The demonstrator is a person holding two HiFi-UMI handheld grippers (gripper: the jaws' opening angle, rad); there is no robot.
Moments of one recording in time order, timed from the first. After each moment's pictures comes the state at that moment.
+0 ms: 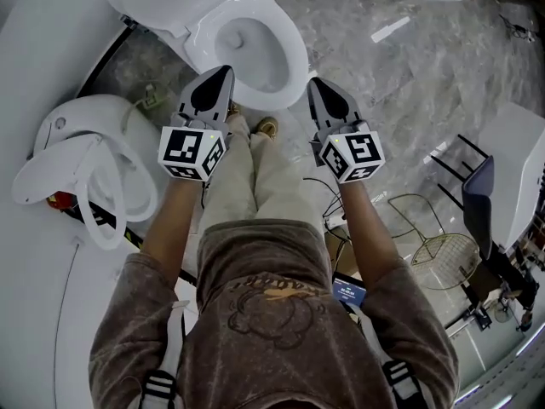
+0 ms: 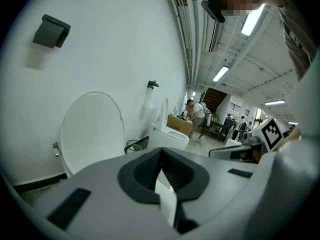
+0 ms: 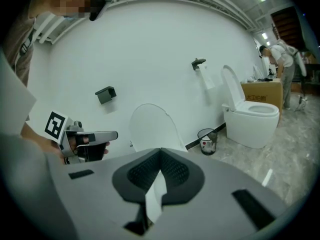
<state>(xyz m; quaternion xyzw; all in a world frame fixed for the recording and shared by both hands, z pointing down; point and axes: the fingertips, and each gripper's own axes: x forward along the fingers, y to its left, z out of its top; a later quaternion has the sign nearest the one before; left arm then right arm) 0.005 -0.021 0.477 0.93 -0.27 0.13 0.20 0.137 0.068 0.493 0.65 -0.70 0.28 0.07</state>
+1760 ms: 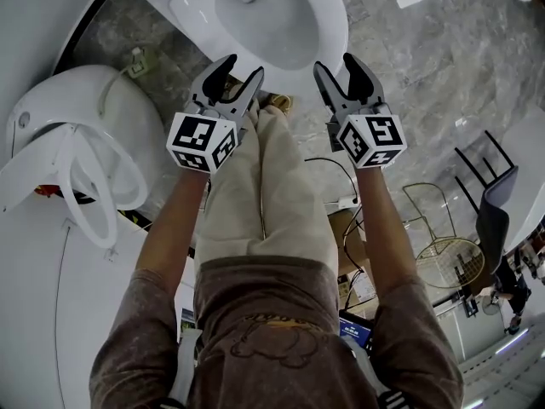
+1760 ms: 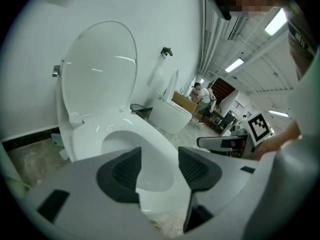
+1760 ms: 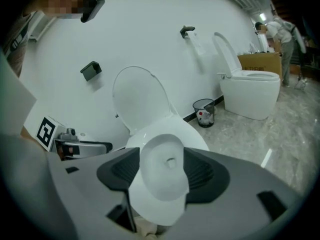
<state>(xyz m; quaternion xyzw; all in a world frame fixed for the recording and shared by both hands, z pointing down) 0.000 0.019 0.696 0.90 -0.24 0.21 0.31 0.140 0.068 0.697 0.63 -0.68 0.37 0.11</state>
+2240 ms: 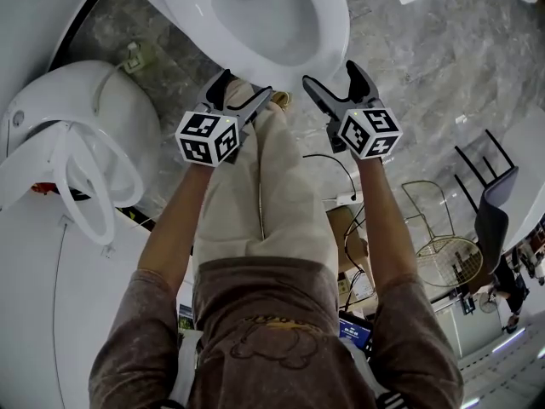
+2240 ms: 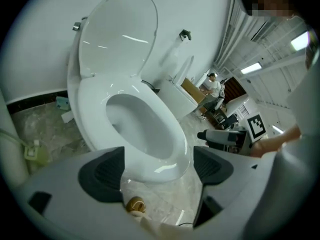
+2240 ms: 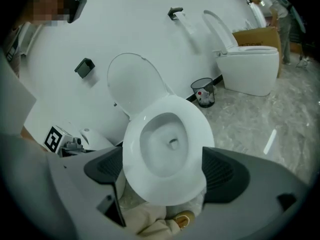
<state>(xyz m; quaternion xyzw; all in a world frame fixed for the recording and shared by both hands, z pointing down) -0.018 0.077 0.771 0.84 -0.23 0.27 0.42 0.134 0.108 0.759 0.58 -0.67 0.45 0.11</state>
